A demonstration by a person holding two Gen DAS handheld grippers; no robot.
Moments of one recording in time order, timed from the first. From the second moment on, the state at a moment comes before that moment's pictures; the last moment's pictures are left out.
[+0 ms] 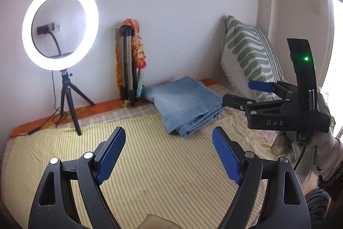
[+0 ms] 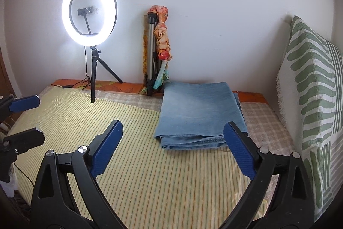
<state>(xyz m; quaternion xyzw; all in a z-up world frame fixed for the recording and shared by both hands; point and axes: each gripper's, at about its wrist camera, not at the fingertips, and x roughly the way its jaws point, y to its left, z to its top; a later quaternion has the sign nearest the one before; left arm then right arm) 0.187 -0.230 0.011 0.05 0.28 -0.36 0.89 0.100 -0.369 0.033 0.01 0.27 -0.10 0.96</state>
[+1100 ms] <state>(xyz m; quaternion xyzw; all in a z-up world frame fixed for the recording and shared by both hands) 0.196 -0.211 -0.025 0.06 0.29 -0.31 0.90 0.104 -0.378 -0.028 0.03 0.27 -0.13 0.95</state>
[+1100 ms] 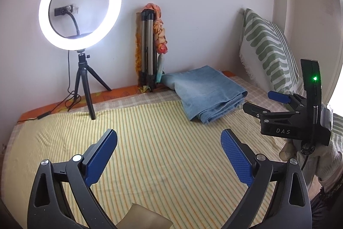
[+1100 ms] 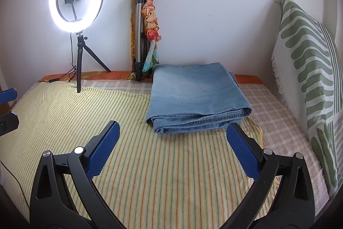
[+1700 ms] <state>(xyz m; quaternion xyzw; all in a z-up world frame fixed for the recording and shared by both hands) 0.195 -0.212 -0.027 0.06 0.29 -0.31 0.90 0.104 -0.380 -0.026 0.04 0.27 -0.13 0.95</state>
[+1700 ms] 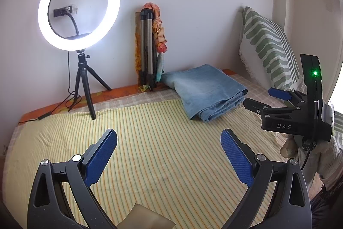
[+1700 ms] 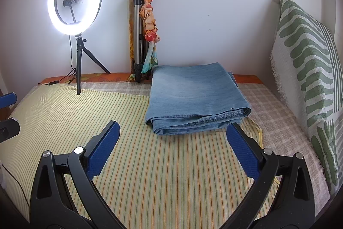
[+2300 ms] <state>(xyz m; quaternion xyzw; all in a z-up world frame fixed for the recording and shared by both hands) 0.194 -0.211 -0.026 0.06 0.29 -0.31 0.90 0.107 -0.378 -0.027 0.03 0.28 -0.12 0.95</state>
